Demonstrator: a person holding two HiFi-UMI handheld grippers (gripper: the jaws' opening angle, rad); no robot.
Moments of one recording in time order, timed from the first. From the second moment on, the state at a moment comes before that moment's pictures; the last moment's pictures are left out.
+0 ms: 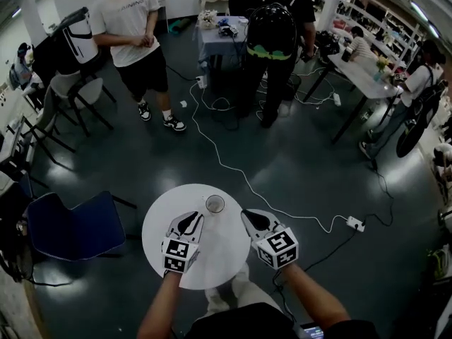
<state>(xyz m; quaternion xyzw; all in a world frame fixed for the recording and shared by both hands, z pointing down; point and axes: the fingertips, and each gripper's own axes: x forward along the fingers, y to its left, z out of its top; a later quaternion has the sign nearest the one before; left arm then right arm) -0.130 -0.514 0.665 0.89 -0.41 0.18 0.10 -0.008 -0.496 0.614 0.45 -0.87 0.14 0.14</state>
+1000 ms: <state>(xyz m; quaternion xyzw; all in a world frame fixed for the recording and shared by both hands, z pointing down) -0.219 -0.337 0.553 0.91 -0.40 0.11 0.05 -0.104 -0.353 0.510 0.46 -0.88 0.07 0.10</state>
